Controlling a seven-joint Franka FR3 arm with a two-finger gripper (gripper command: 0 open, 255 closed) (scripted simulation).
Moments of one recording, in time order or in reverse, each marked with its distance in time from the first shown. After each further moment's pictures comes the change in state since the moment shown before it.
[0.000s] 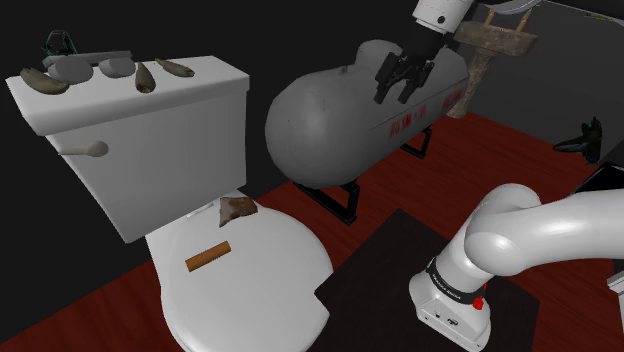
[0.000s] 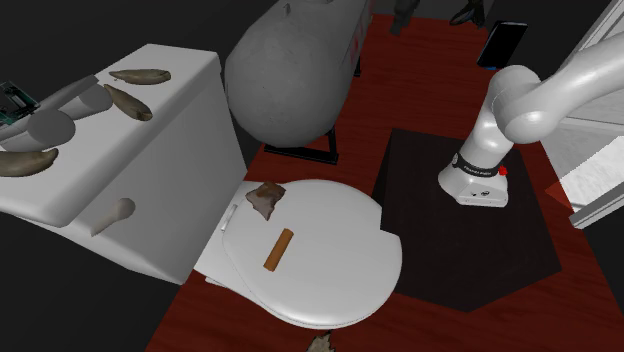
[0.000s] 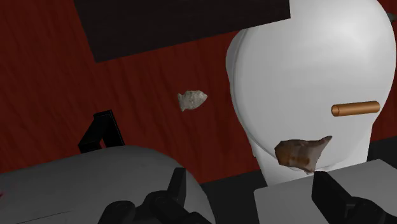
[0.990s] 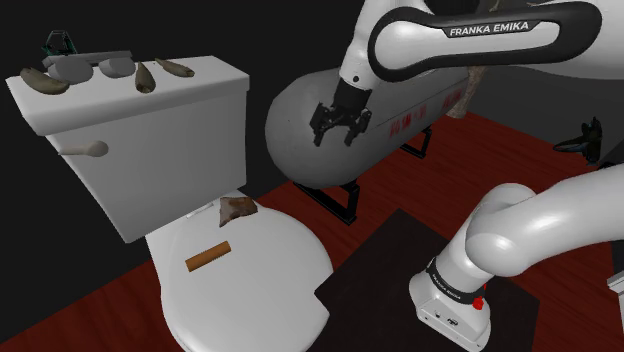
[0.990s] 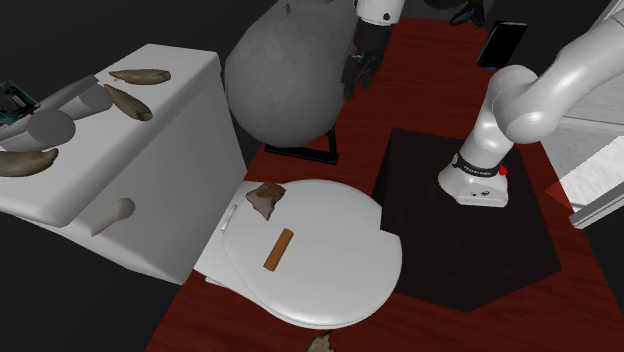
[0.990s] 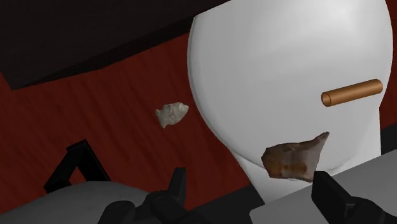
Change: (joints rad) arm 0.025 0.232 0.198 -0.144 0.126 0.356 0.287
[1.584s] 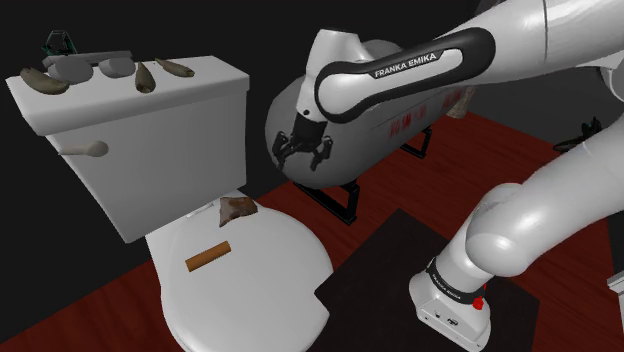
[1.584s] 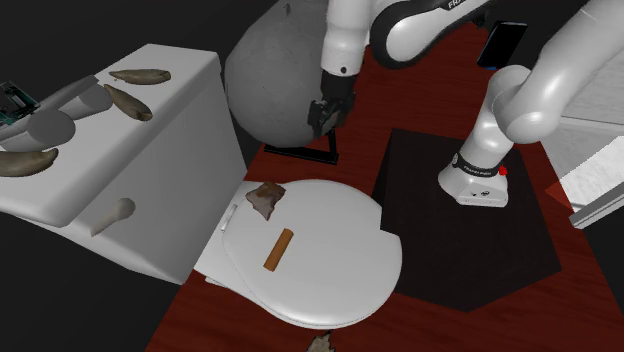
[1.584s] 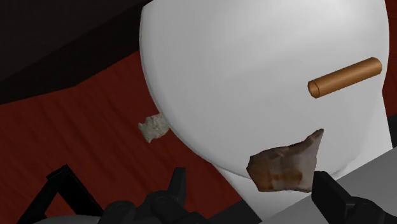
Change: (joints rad) arm 0.007 0.293 0.122 0.041 0.028 0.246 0.198
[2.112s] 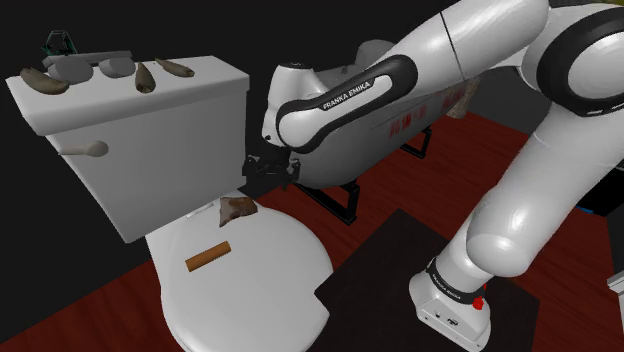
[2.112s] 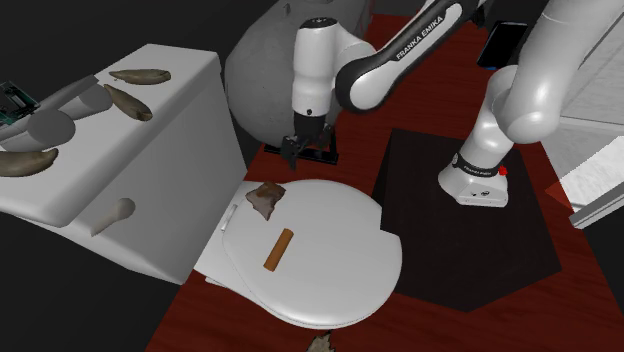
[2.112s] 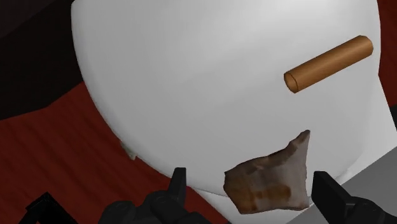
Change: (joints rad) arm 0.018 0.314 0.071 0.131 -0.071 0.174 0.218
